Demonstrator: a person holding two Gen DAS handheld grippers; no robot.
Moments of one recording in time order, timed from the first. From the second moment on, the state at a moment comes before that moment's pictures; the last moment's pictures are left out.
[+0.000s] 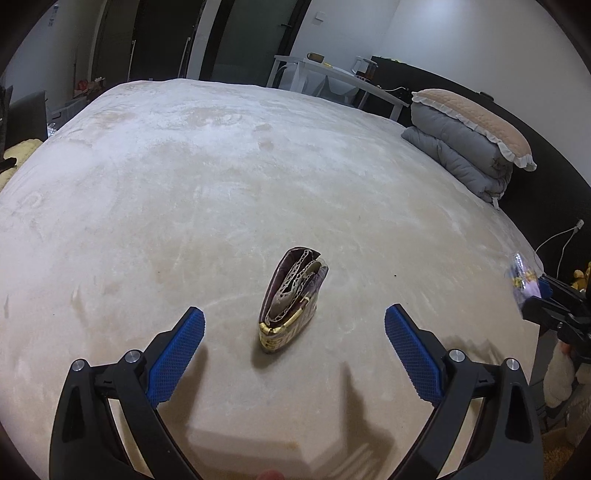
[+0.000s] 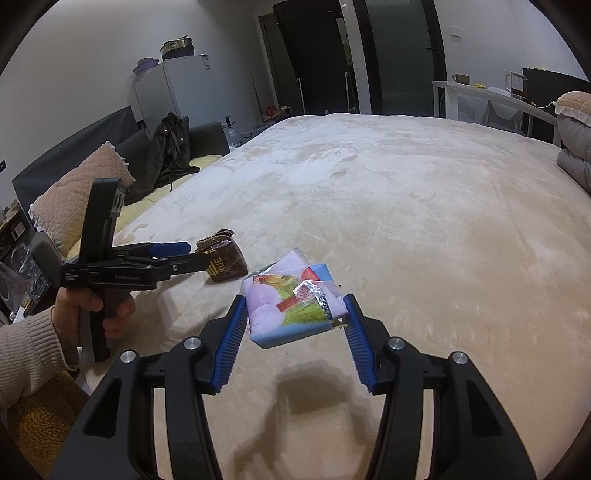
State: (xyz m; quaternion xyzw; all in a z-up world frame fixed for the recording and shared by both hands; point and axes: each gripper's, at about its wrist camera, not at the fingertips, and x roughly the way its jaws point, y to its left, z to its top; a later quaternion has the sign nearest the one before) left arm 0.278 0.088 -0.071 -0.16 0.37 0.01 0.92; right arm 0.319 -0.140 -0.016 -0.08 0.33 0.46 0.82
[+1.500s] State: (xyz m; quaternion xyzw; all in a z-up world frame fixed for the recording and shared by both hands) left arm 0.139 0.042 0.012 -0.12 0.29 0.00 0.95; right arm 0.246 -0.153 0.015 -0.04 0.32 0.47 0.82
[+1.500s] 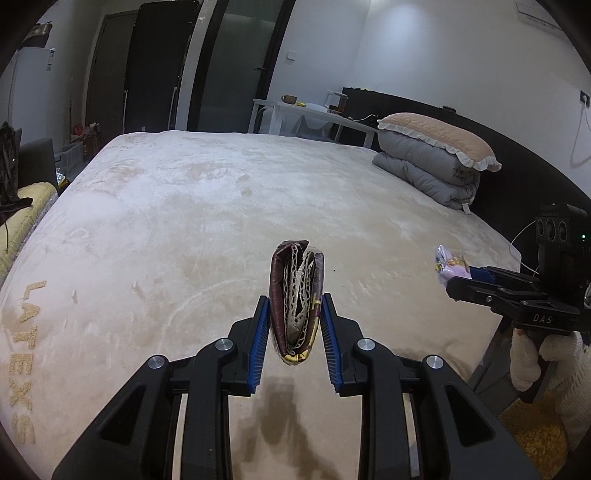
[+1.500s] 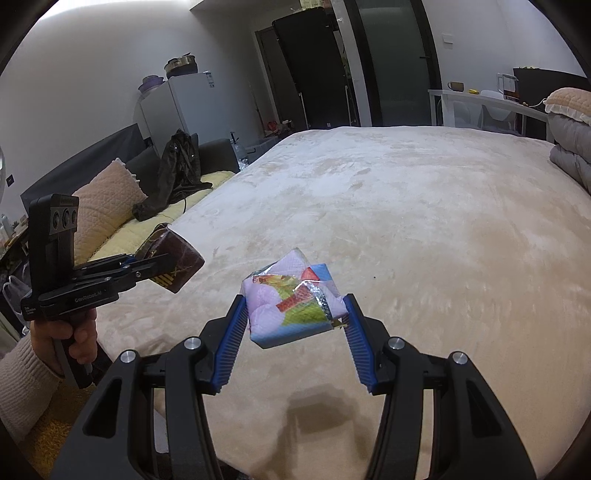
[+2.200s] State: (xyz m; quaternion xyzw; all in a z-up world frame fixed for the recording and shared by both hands) left arm 0.013 -0.013 0.021 -0.12 0.25 -0.04 0.96; right arm 0.136 -0.184 0.005 -0.03 0.32 0.51 0.80
